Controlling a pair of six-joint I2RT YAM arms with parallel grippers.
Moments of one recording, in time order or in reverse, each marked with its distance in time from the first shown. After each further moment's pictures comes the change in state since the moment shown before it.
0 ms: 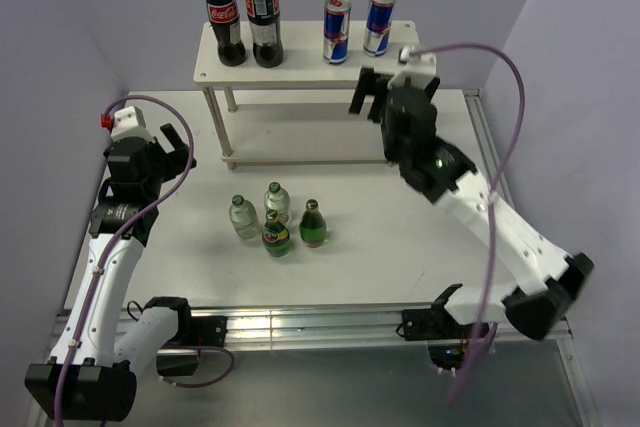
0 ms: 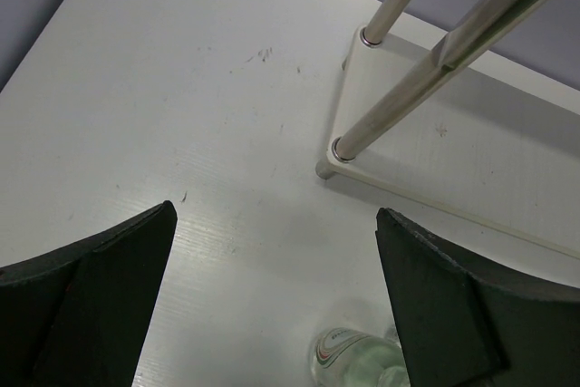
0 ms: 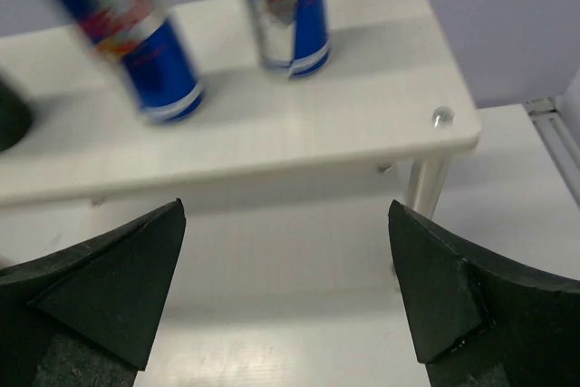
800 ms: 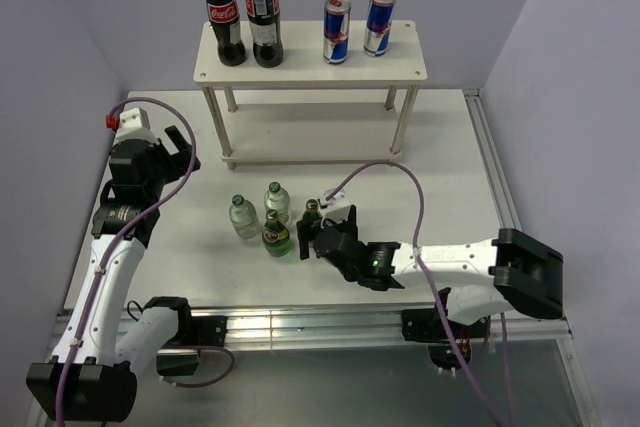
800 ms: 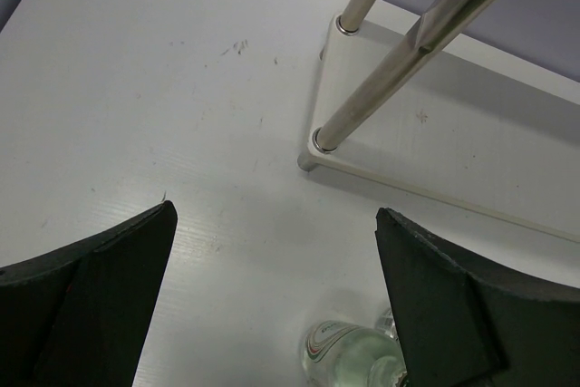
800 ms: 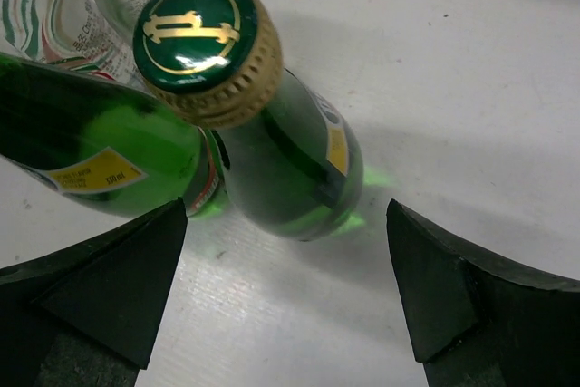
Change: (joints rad) left arm 0.005 -0.006 -0.033 0.037 0.056 0.005; right arm 0.627 -0.062 -0.878 0.345 0.026 0.354
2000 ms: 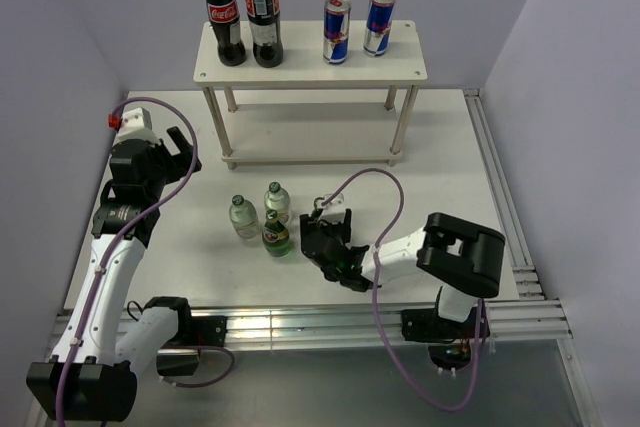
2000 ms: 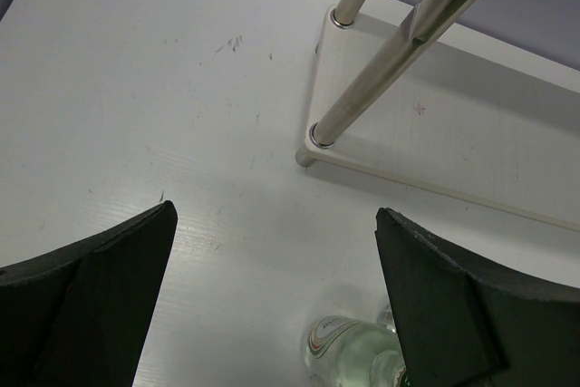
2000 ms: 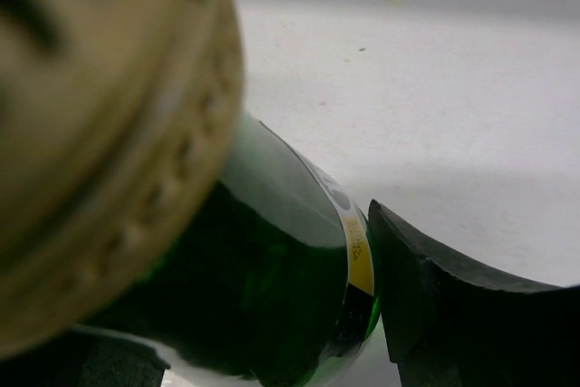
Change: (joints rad) left arm 0.000 0.002 0.000 -0.002 0.025 0.018; right arm -0.039 0.400 -0.023 0.494 0.265 -0.055
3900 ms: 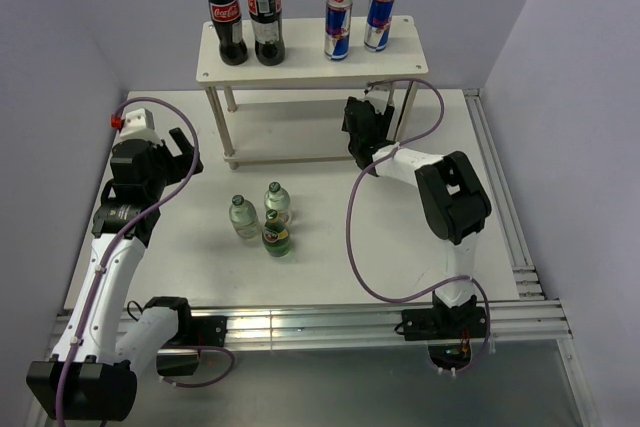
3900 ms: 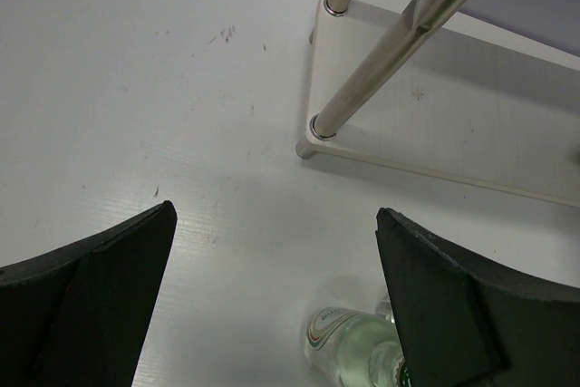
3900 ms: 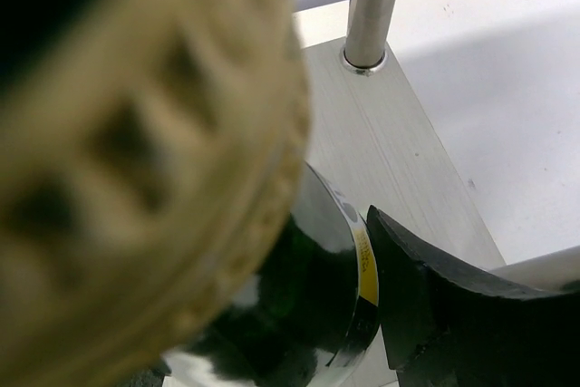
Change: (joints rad) left arm 0.000 0.003 0.000 -0.013 0.025 0.006; right arm -0.734 0.278 0.674 -0.241 -0.274 -0.228
